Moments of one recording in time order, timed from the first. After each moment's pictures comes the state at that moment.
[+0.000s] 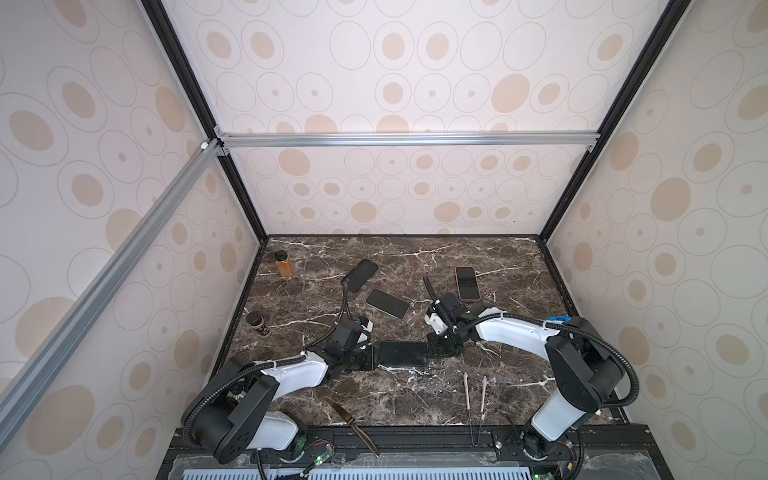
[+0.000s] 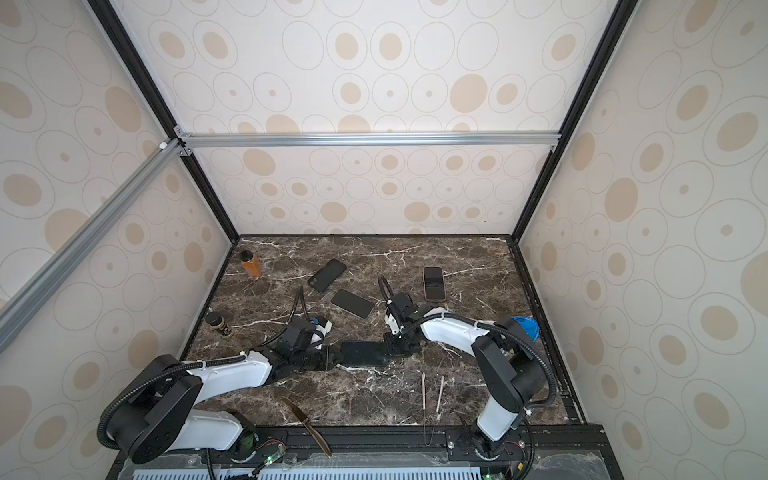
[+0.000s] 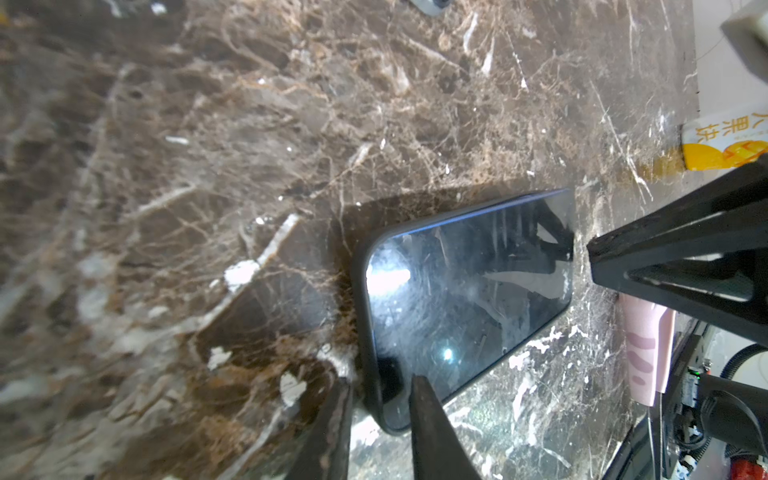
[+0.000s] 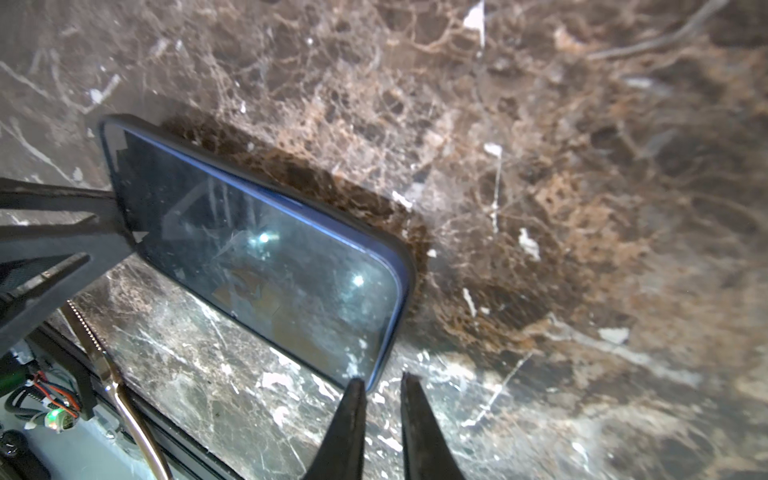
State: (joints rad) left arm -0.58 1.37 0.43 0.05 0.30 -0.57; right arm 0.65 1.66 0.96 -0.60 -0.30 0.44
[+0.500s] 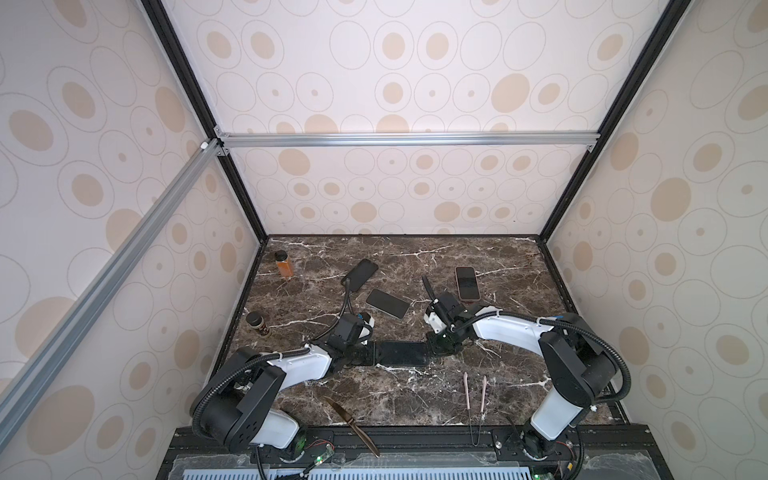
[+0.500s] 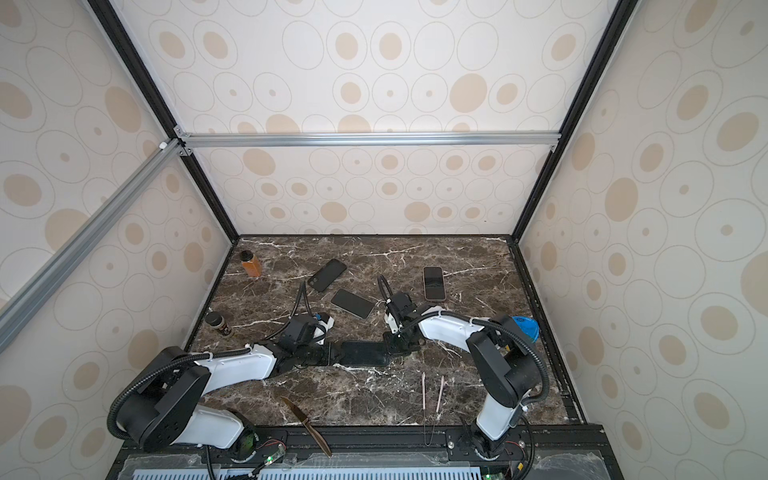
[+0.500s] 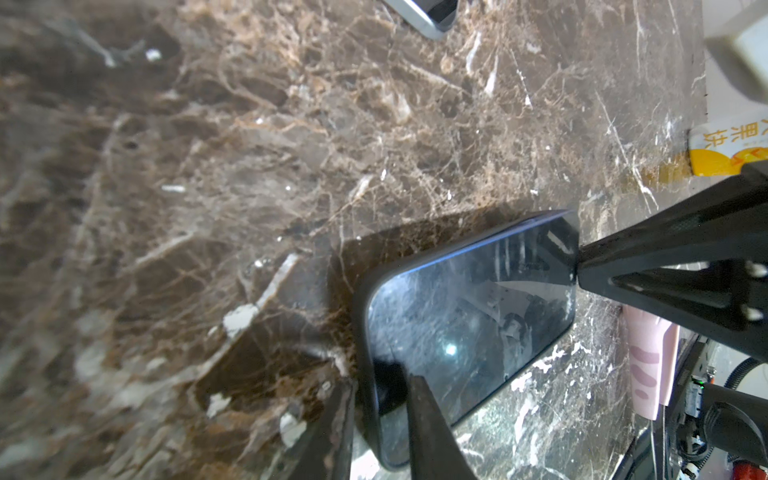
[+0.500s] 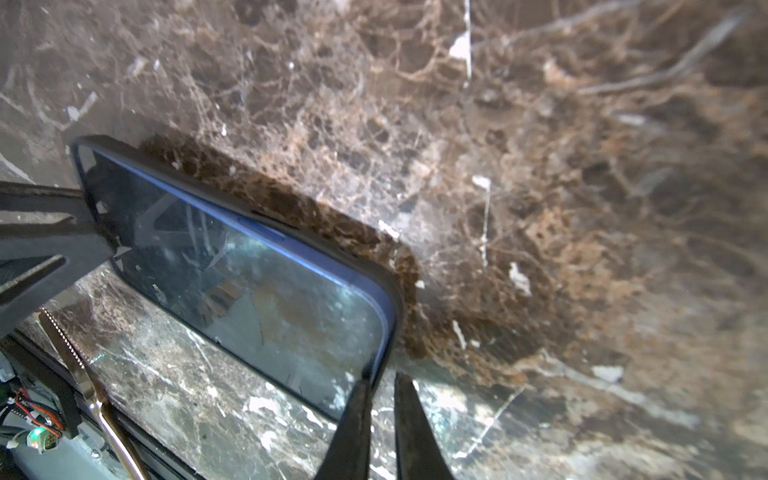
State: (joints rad) left arm -0.56 1.44 0.48 0.04 0.31 -0.54; right arm 0.65 1.70 0.98 -0.58 -0.29 0.43
